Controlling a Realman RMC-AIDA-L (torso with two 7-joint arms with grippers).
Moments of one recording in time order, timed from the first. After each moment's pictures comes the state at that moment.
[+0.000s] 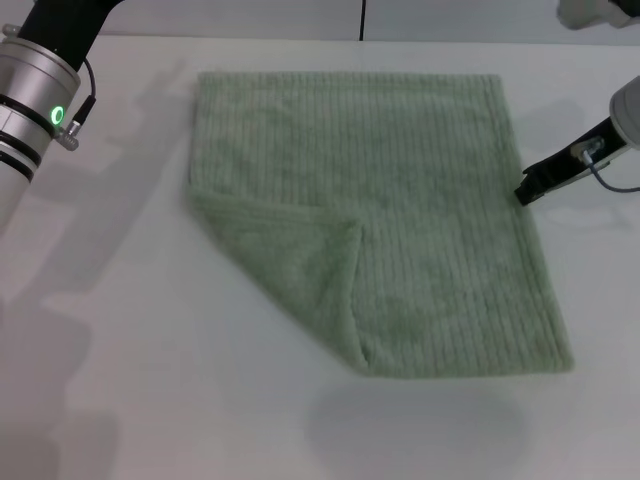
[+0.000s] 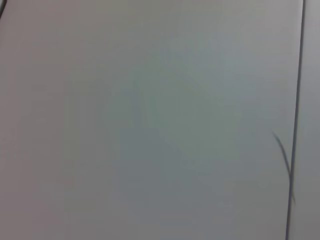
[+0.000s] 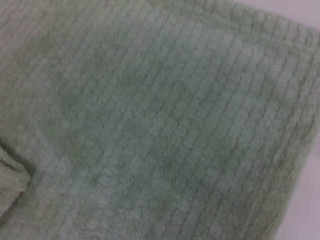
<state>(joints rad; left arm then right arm) -0.63 -2.08 -1.90 -0.19 0.29 -1.17 2.57 1.00 1.92 -1.12 -0.45 -2.55 -1.17 2.48</state>
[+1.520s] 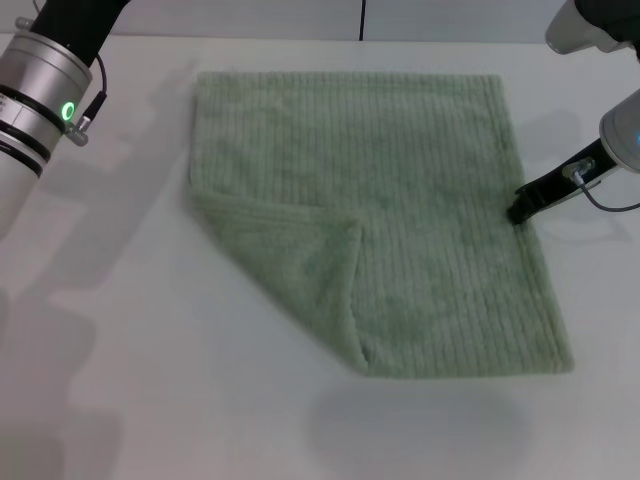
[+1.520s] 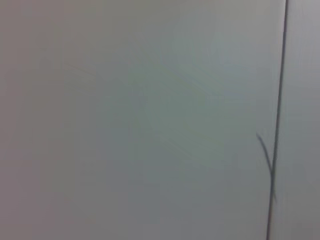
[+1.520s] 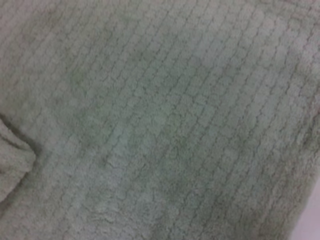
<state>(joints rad) -0.64 -2.08 -1.88 -0.20 0.29 -1.17 2.57 0.99 1.94 -1.12 -0.41 -2.55 -1.15 2.45</state>
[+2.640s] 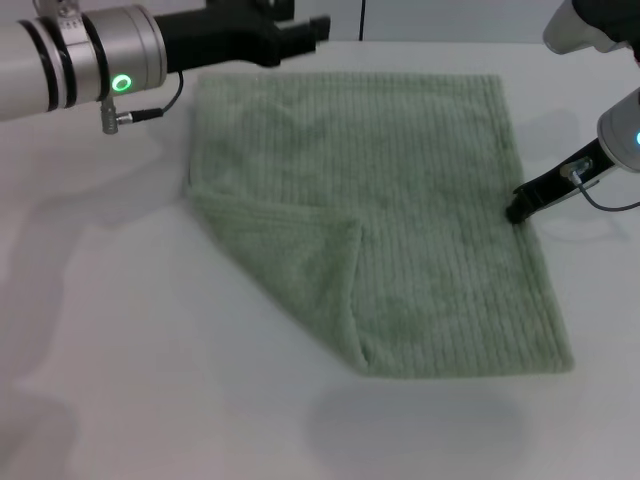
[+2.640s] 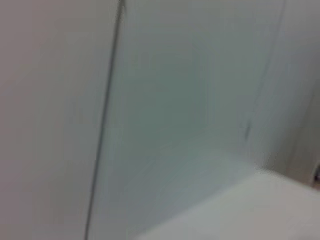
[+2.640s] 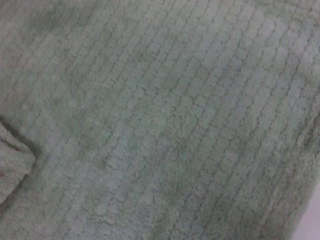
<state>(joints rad) -0.64 -1.93 -1.67 -0.69 1.22 -0.85 1.58 1.00 1.94 -1.12 -0.40 -2.55 -1.14 2.45</state>
